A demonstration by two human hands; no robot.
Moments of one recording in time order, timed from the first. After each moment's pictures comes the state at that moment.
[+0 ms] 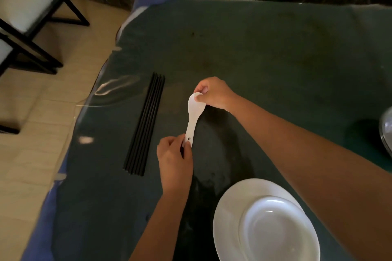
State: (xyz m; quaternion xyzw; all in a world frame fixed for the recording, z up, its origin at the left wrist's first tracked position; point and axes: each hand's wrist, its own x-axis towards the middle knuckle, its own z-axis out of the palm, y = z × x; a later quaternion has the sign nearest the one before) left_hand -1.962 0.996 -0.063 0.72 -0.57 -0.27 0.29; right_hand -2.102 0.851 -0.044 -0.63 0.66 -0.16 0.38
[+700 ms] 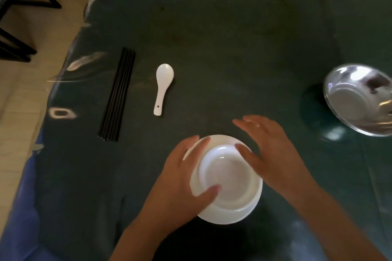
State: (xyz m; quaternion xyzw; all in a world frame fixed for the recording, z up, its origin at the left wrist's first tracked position) left_hand -1.973 1.120 0.001 0.46 -0.77 -0.40 0.15; right_hand -2.185 1.132 0.017 -0.65 0.72 -0.17 0.20
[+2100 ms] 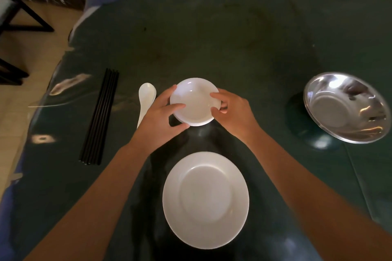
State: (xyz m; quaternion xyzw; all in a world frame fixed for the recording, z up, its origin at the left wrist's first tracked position) left_hand -2.011 0.970 -0.030 0.43 -0.85 -0.22 0.19; right_hand -2.210 1.016 -0.020 -0.58 0.72 -0.29 0.26
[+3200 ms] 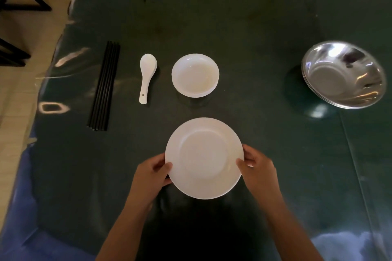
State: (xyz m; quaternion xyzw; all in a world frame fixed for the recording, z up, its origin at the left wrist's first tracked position) left_hand -1.963 1.139 -0.039 0.66 -0.41 -0.60 0.20; right_hand -2.178 1.207 -0.046 -0.30 0.81 -0.30 0.40
